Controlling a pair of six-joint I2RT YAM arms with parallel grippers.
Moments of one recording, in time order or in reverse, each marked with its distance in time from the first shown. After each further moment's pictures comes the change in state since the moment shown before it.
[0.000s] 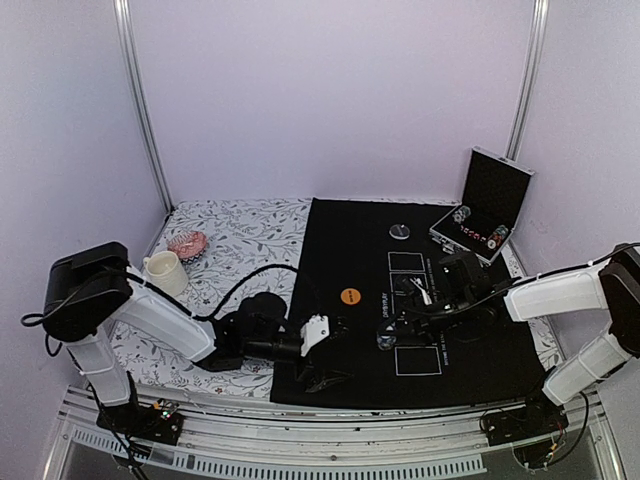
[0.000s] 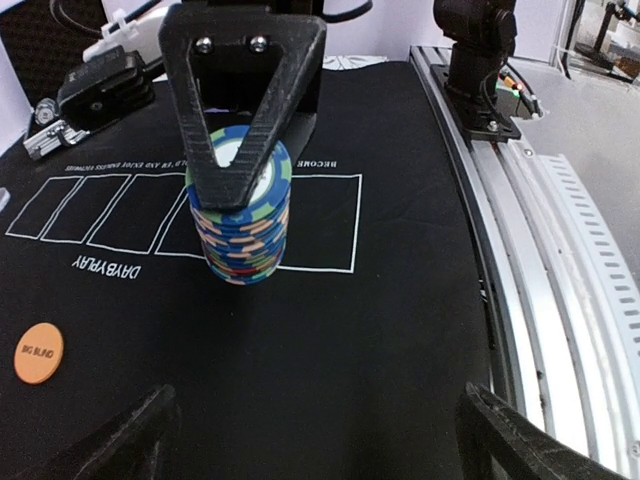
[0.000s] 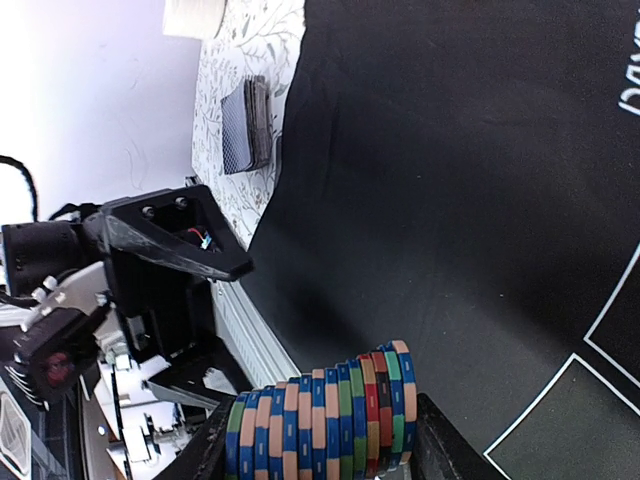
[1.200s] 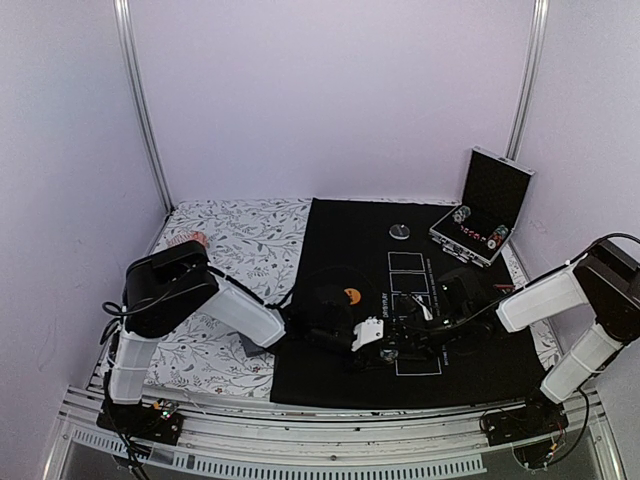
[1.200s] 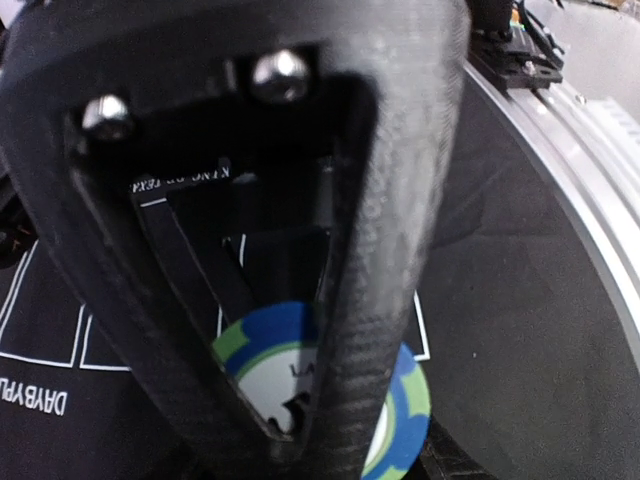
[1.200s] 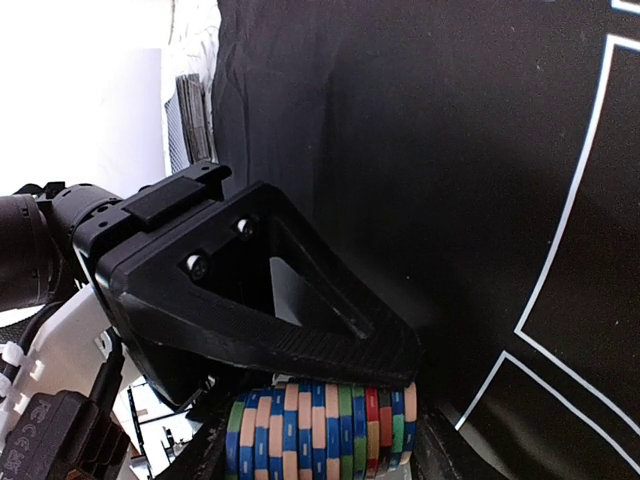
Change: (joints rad) left arm 0.022 0.475 0.499 -0.148 0.139 0.185; right arm -0.010 0.105 -0.122 0.195 0.007 0.077
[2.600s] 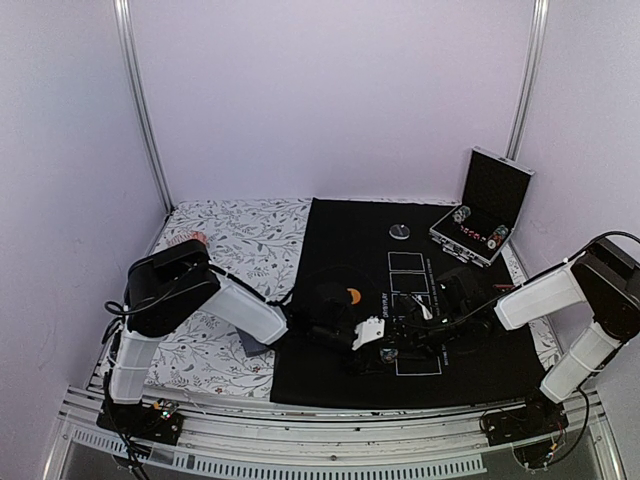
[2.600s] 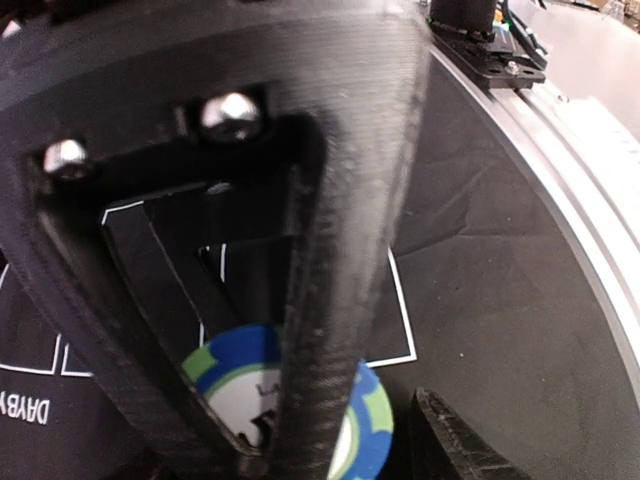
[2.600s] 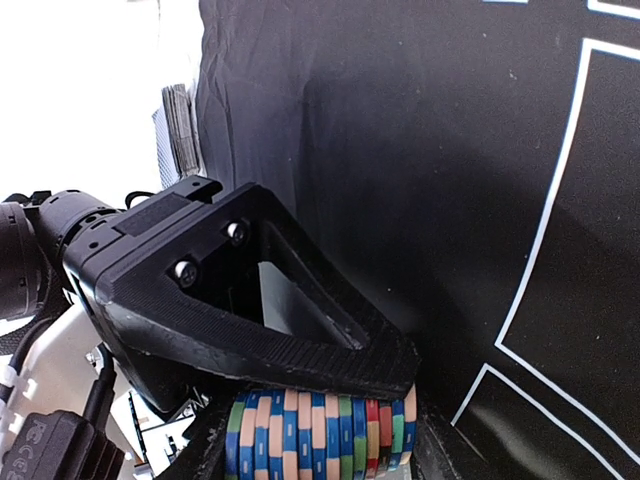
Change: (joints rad) left arm 0.005 0.014 0.032 -0.047 0.061 0.017; right arm -0.006 0.019 0.020 -0.037 0.034 -0.002
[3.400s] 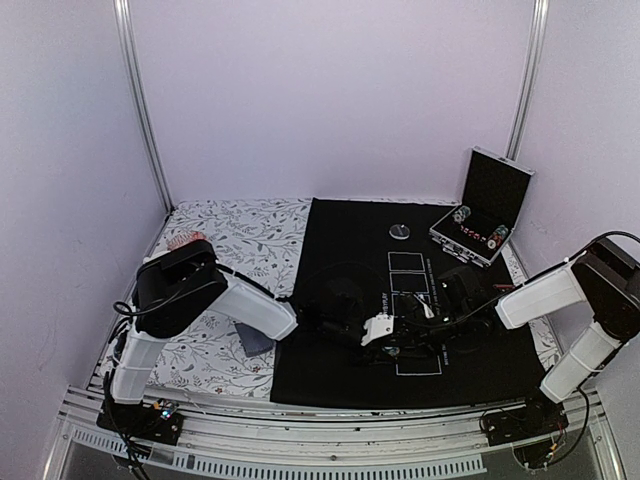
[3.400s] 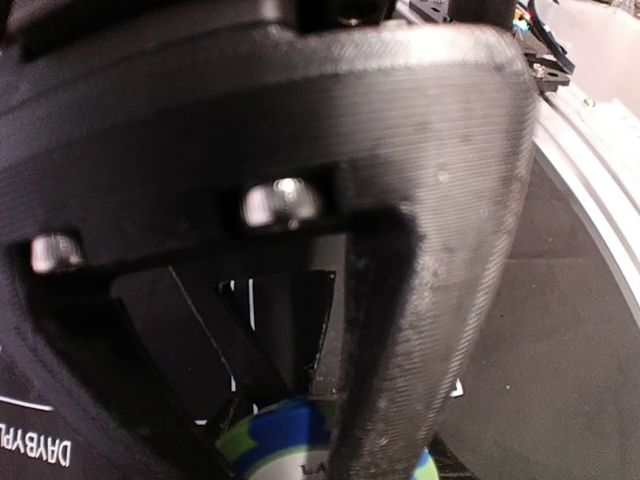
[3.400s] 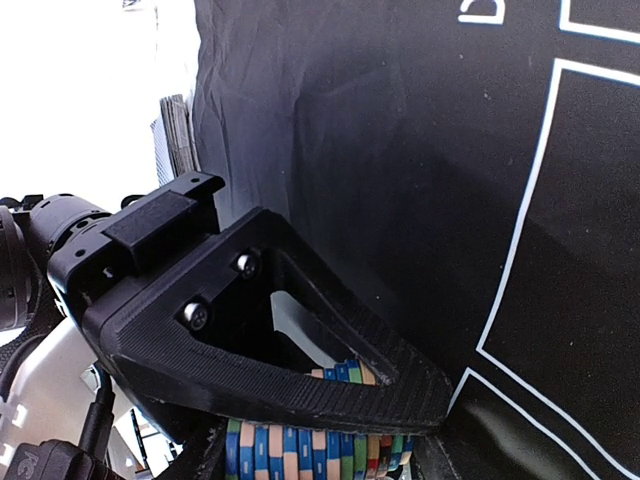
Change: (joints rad) left arm -0.002 0.051 0.108 -0.066 -0.015 0.031; right arm -0.014 -0.002 0.000 0.000 0.003 -0.001
